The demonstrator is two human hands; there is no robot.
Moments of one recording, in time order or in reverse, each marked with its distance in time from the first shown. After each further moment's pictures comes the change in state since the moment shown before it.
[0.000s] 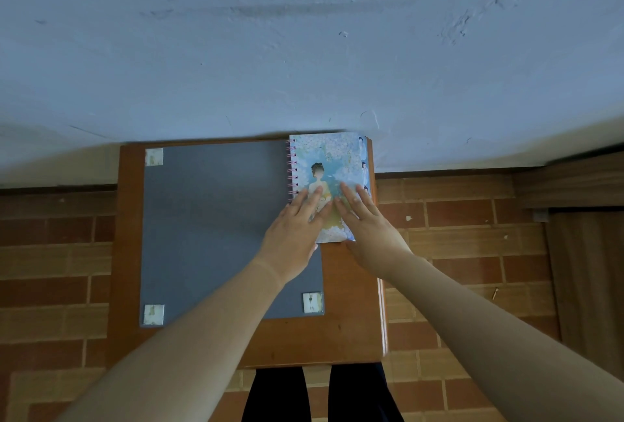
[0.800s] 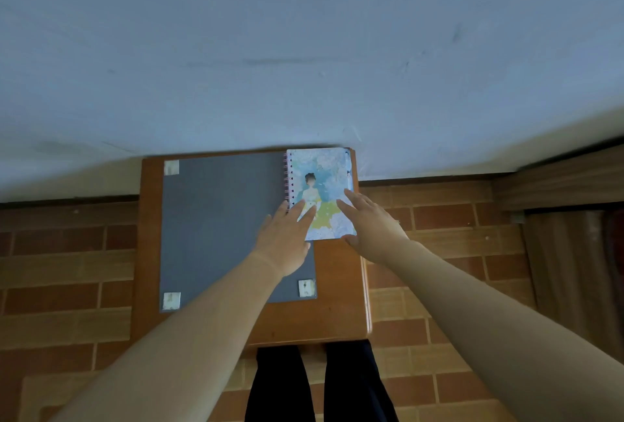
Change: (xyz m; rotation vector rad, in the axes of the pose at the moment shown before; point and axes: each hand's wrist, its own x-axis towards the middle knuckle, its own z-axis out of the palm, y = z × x) left_hand -0.034 0.029 -0.059 0.031 -0.202 -0.165; right_hand -0.040 -0.014 -0.063 -0.009 -0.044 0.057
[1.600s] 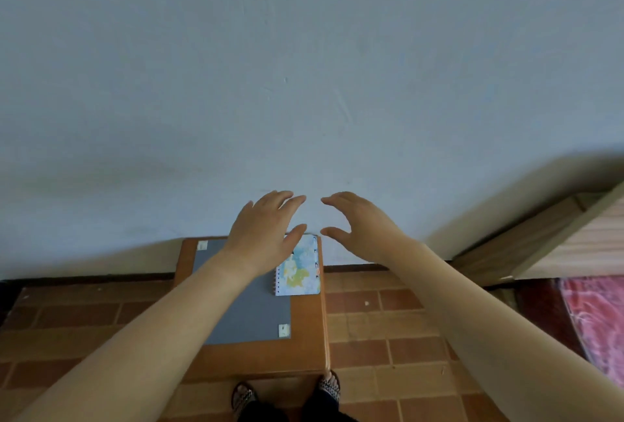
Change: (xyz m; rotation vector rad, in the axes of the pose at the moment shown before) left_hand -0.224 0.104 -0.243 -0.033 0.590 0.125; right_hand -0.218 -0.080 -0.262 0.095 0.407 -0.207
